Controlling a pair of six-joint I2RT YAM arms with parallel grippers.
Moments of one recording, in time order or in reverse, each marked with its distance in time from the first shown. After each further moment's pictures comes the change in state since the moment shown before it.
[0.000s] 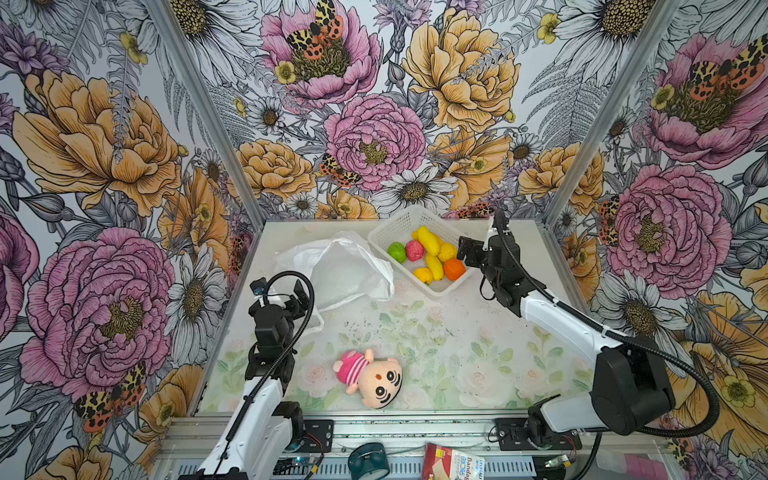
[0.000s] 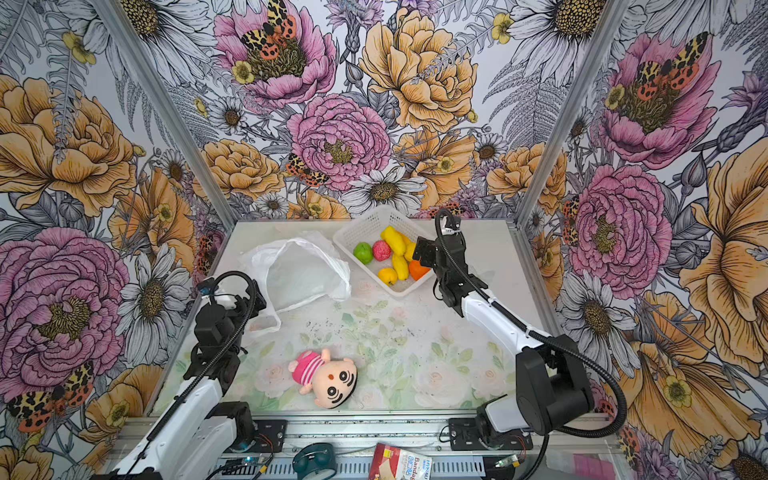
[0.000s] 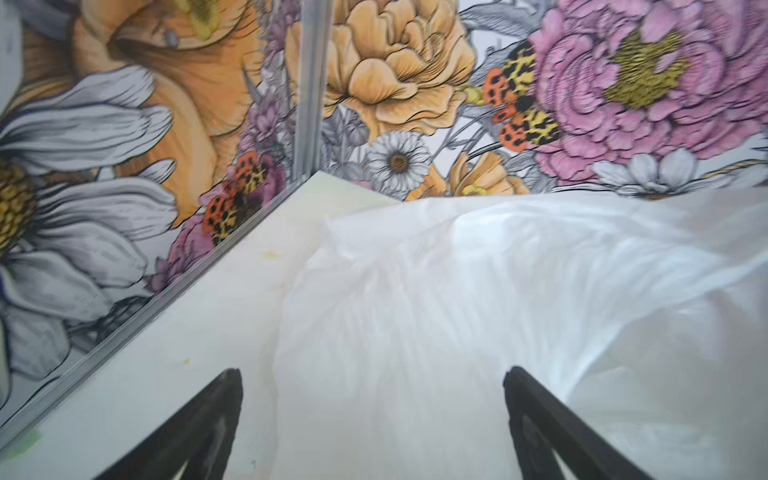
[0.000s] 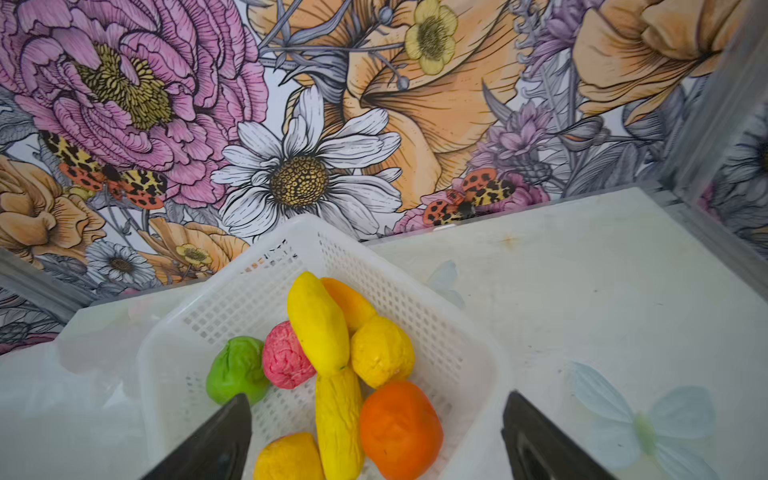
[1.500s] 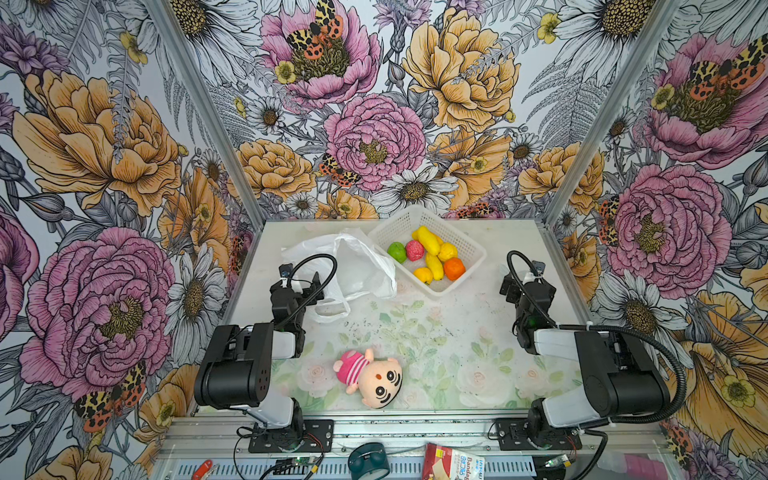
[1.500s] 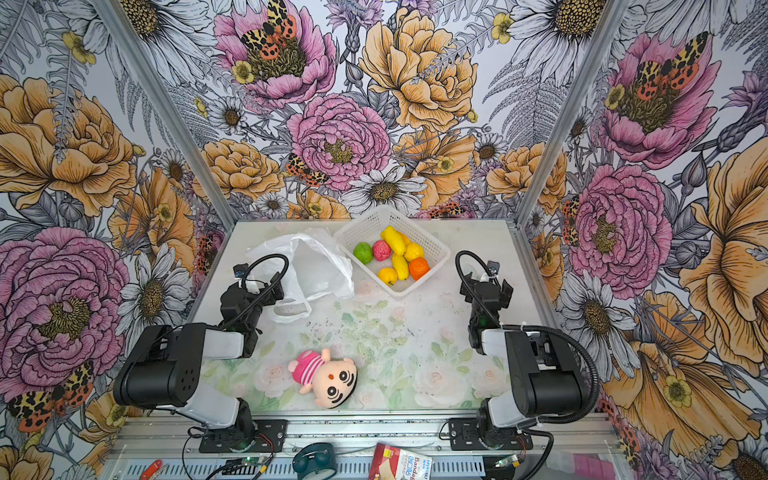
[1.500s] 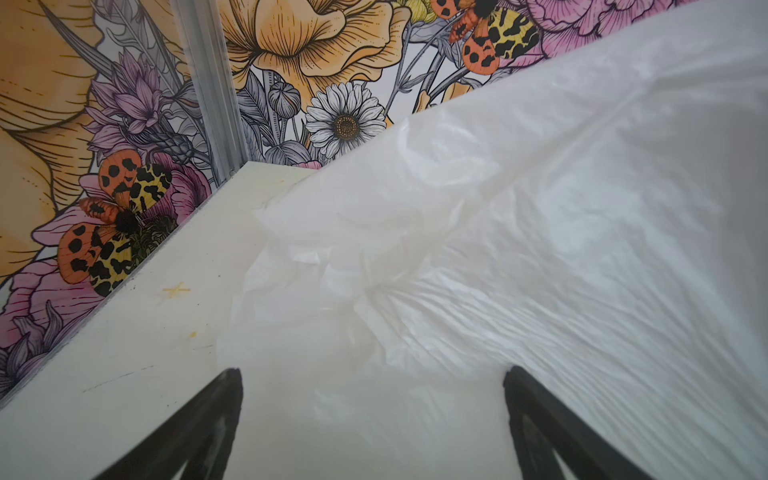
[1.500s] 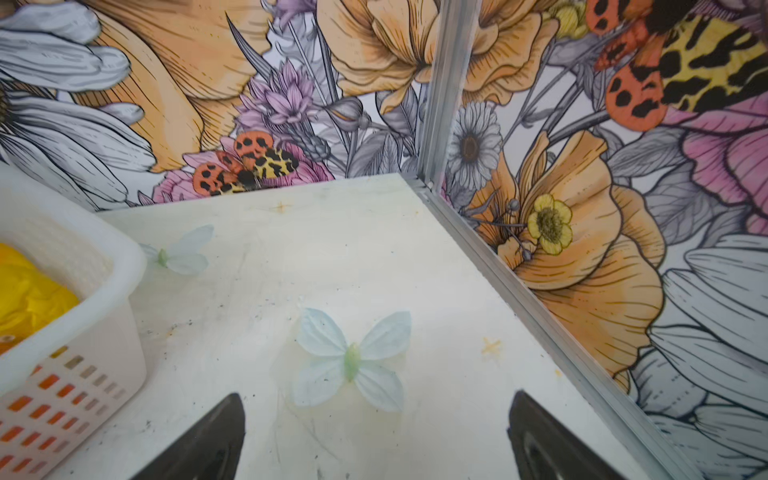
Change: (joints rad) left arm -0.011 0.774 0.113 0.665 0.214 0.208; right arm -0.302 0.101 -0.567 0.734 0.102 -0.323
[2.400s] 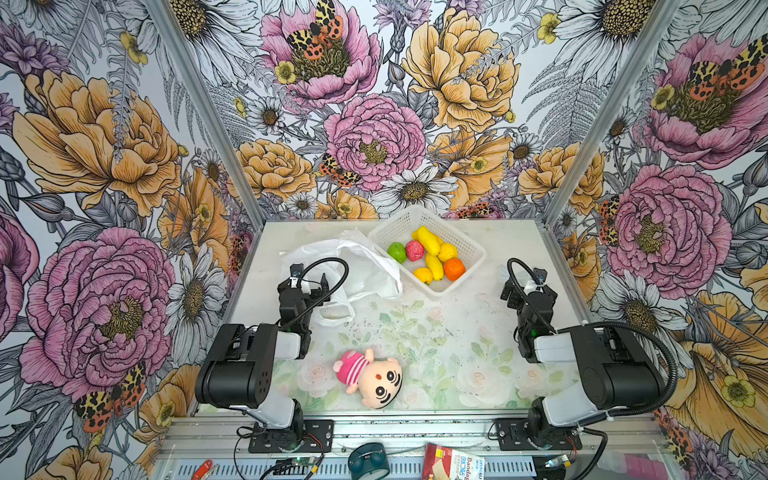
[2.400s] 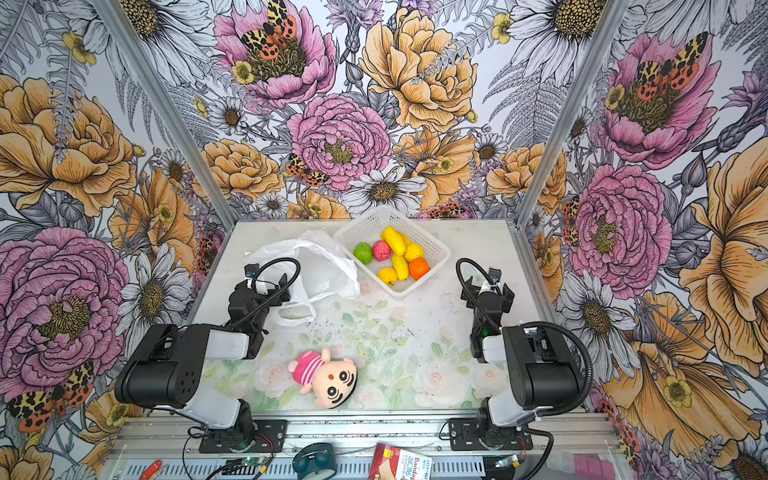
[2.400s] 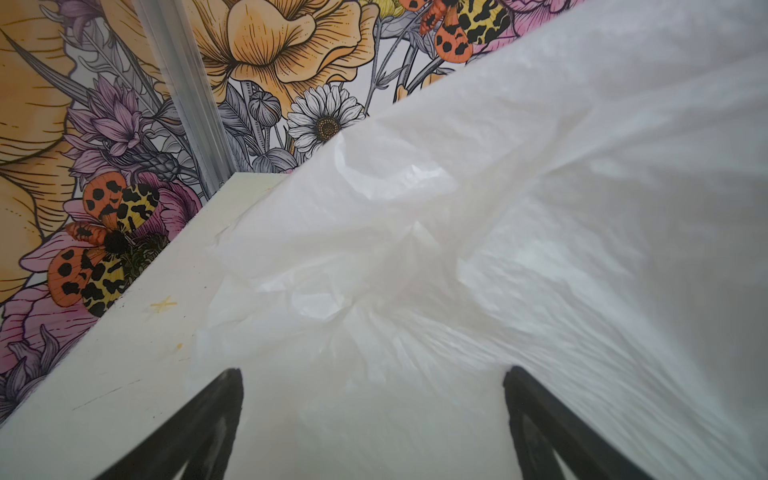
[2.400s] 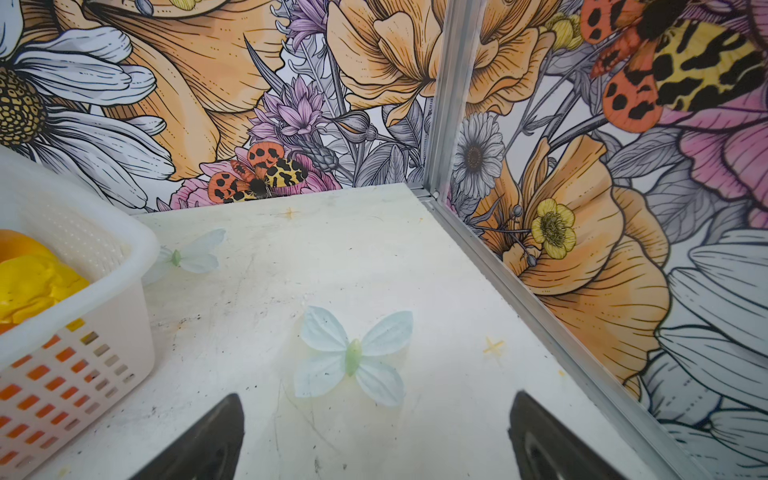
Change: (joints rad) left arm -0.072 0.000 -0.002 0.006 -0.064 0.062; right arm -0.020 0.026 -0.076 0.152 -0.048 -0.011
